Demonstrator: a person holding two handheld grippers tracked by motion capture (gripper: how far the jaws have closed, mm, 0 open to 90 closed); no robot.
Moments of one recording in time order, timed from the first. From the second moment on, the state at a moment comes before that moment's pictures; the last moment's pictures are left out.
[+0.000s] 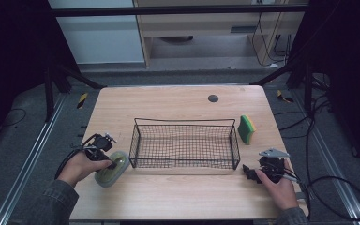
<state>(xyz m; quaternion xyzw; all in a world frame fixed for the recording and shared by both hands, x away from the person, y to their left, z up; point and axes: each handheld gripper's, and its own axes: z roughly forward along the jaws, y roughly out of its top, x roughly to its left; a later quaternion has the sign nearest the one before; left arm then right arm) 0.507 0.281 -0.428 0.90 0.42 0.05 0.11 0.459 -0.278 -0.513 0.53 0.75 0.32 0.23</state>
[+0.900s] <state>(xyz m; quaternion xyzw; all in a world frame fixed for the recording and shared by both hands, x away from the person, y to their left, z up) 0.505 0.289 -0.426 0.91 0.40 0.05 0.12 0.459 -0.279 -0.513 0.53 0.75 0.32 0.23</state>
